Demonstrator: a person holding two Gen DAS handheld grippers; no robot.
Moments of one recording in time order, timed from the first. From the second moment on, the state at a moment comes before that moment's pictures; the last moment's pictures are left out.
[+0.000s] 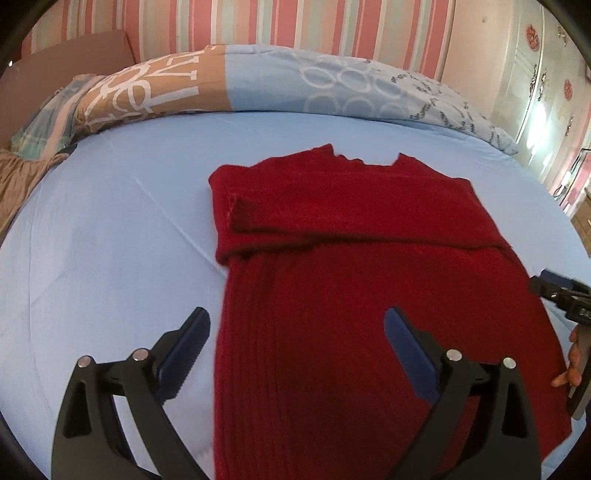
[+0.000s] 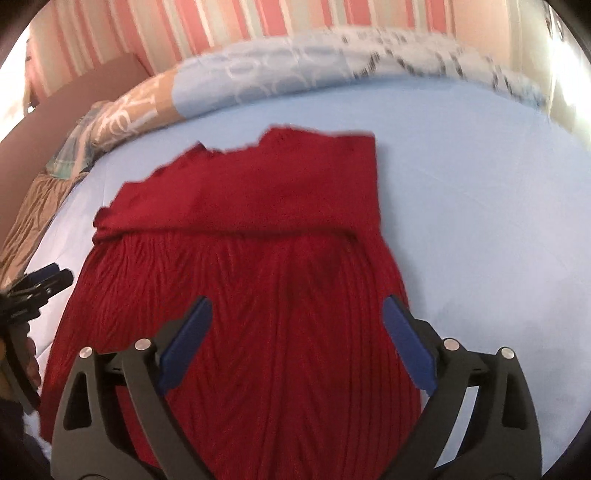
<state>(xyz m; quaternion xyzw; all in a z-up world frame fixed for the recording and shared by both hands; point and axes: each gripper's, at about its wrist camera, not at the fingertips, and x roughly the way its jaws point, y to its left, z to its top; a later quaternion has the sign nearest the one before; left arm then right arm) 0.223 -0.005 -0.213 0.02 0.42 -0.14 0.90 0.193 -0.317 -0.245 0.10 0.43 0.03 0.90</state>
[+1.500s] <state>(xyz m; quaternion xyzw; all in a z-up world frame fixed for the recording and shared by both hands) 0.045 0.027 -0.202 0.02 0.42 -0.08 0.90 0.007 -0.291 -0.216 0.03 0.38 -0.02 0.92</state>
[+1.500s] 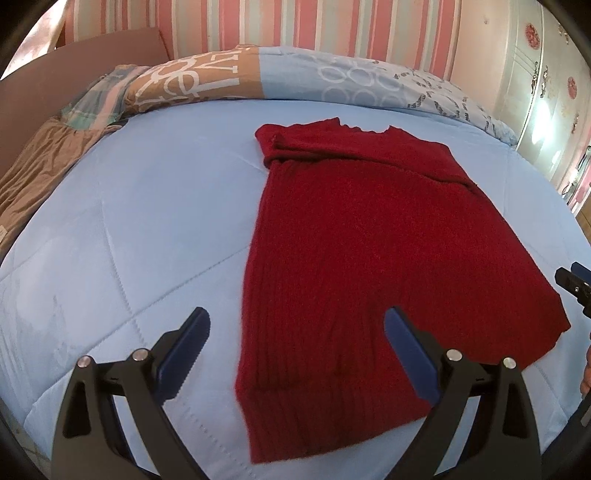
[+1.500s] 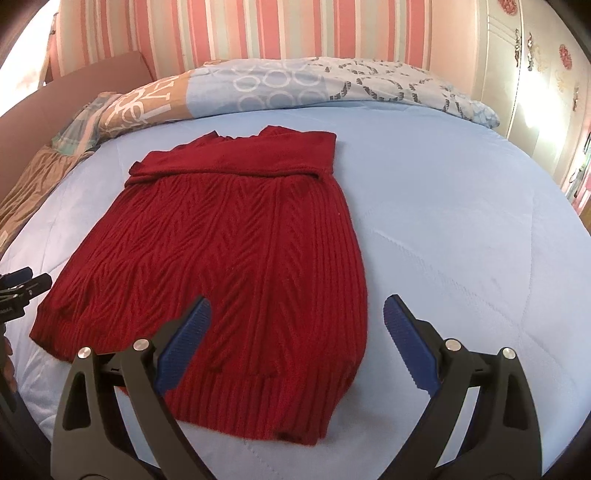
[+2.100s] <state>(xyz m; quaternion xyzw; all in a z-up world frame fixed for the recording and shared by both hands) 0.020 0.041 -0.236 -0.01 0.46 -0.11 0.88 -0.027 -0.288 -0.234 0.05 0.39 -0.03 0.92</state>
